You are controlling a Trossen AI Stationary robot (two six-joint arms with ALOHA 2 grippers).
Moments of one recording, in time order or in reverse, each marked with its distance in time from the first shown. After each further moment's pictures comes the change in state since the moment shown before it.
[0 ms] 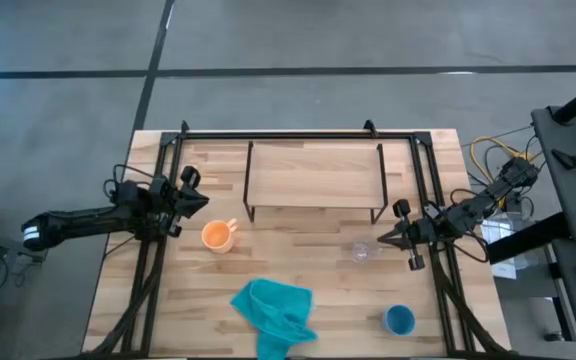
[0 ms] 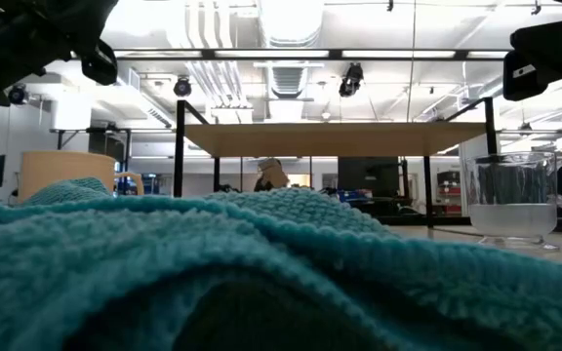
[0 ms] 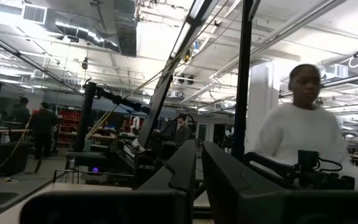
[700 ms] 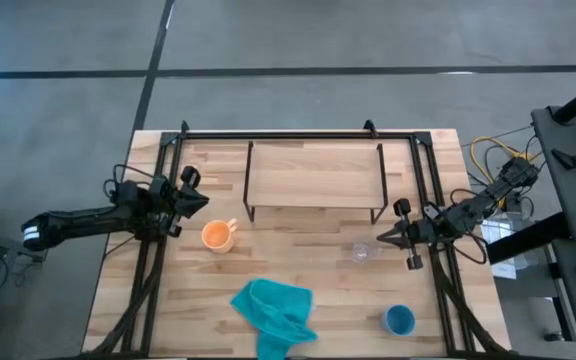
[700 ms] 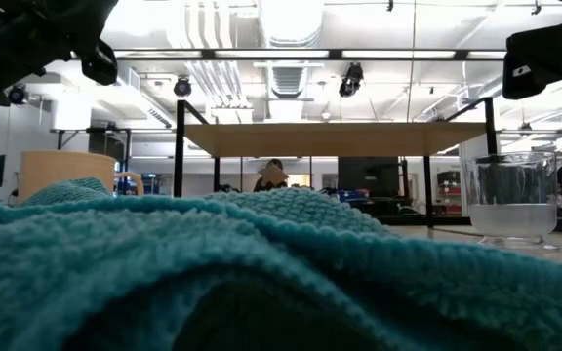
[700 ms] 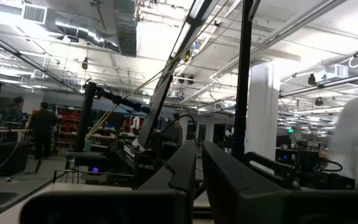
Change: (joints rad) left arm 0.000 0.000 0.000 0.000 0.000 0.000; right arm 0.000 0.006 0.000 -0.002 0.026 -0.051
